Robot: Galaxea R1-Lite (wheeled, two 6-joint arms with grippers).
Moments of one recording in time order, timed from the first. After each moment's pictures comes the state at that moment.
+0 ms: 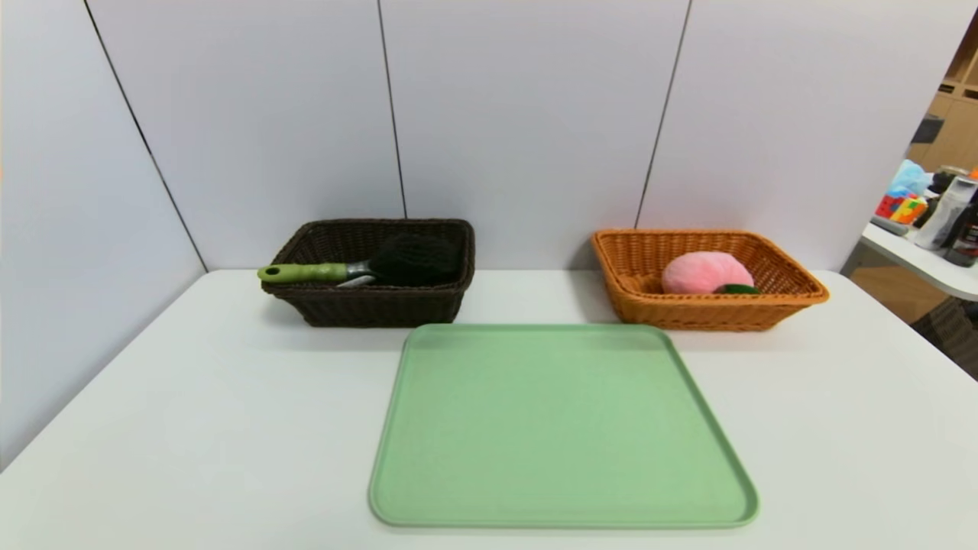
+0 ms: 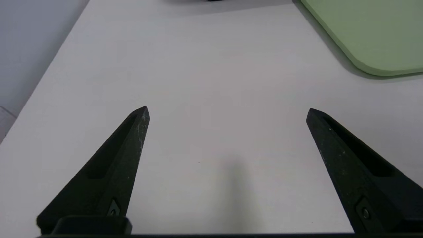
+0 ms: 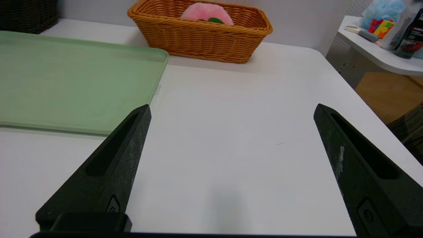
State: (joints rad) left arm 0.01 0.06 -0.11 0.16 -0.09 0.07; right arm 0.00 0.00 -0.12 0.08 0.00 -0.12
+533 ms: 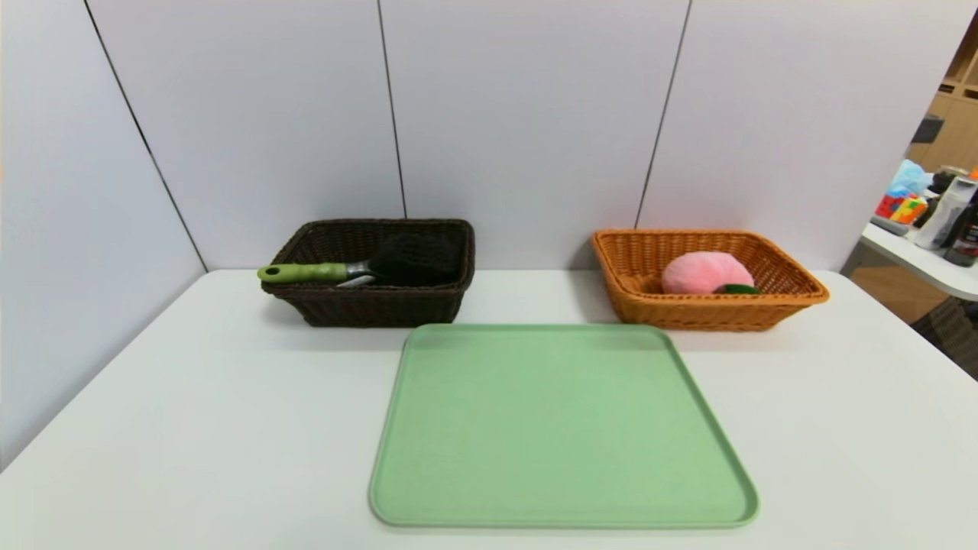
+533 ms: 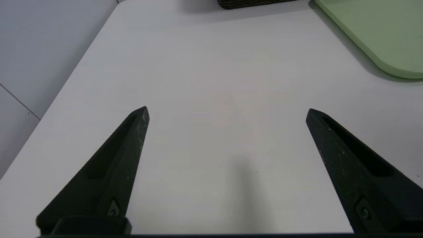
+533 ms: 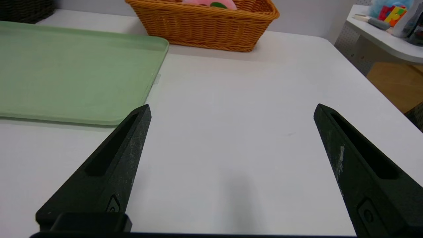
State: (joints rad) left arm 0.01 0.00 -0.05 0.10 -0.04 0.10; right arm 0.00 0.00 0.00 -0.02 0.00 -0.10
